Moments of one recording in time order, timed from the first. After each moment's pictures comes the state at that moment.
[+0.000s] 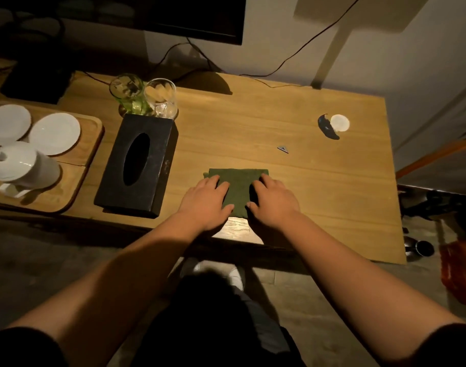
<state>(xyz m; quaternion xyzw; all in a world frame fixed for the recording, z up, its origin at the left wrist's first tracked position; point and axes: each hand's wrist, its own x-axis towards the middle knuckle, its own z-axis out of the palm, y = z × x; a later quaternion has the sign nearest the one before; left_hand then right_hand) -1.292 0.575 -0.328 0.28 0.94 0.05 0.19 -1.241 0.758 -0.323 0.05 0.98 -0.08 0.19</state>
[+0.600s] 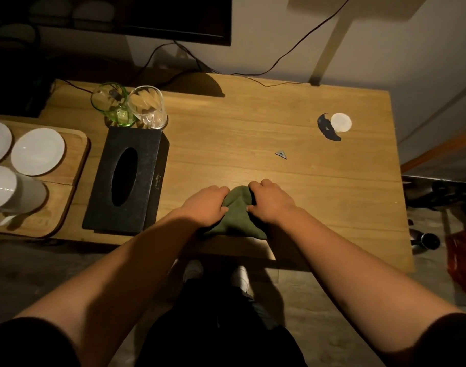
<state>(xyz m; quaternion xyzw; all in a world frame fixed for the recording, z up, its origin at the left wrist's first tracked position) -1.342 0.594 -0.351 0.31 0.89 0.12 0.31 -1.285 0.775 -0.341 0.07 0.95 -0.16 0.26</state>
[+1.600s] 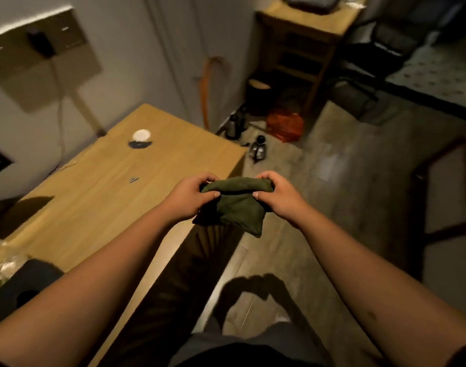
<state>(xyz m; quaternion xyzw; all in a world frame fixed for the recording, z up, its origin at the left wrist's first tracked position) -1.203 0.650 -0.173 0.65 0.59 0.24 0.41 -0.965 0.680 -0.195 0.56 0.60 -0.51 -0.27</state>
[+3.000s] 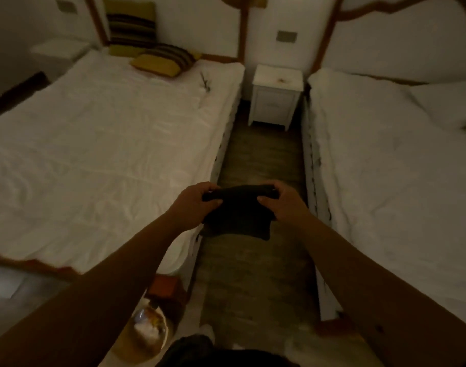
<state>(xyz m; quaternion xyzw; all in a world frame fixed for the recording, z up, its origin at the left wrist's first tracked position) -0.205 0.196 -0.159 0.86 -0.19 -0.15 0.46 -0.256 -0.040 -0.170 0.83 -0.13 -0.03 -0.54</state>
